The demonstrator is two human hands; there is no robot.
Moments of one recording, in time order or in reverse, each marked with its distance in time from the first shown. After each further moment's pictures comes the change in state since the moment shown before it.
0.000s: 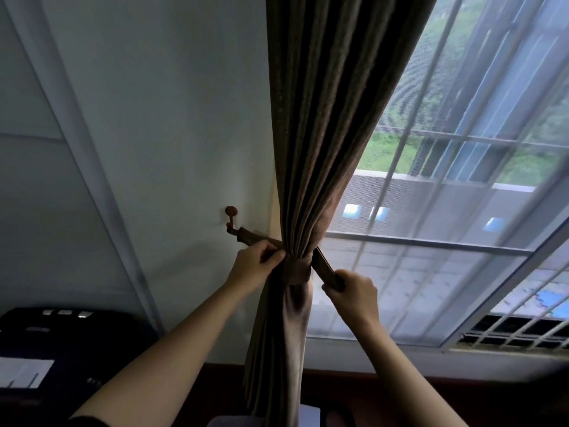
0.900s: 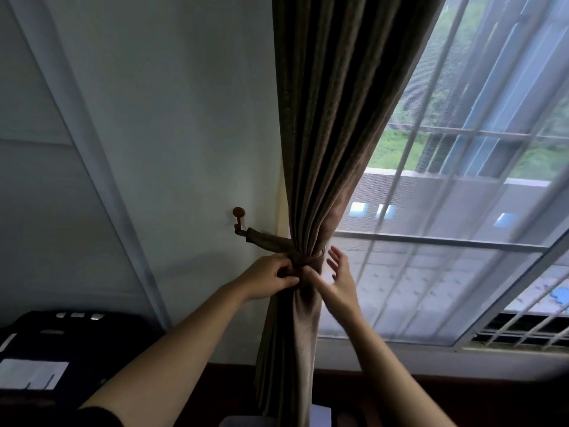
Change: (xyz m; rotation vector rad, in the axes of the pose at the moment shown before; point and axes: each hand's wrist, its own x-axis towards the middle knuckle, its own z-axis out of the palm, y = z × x) left_hand -0.004 -0.003 -0.008 0.121 -0.382 0.118; right_hand -0.003 -0.036 0.023 0.817 -0.085 0.055
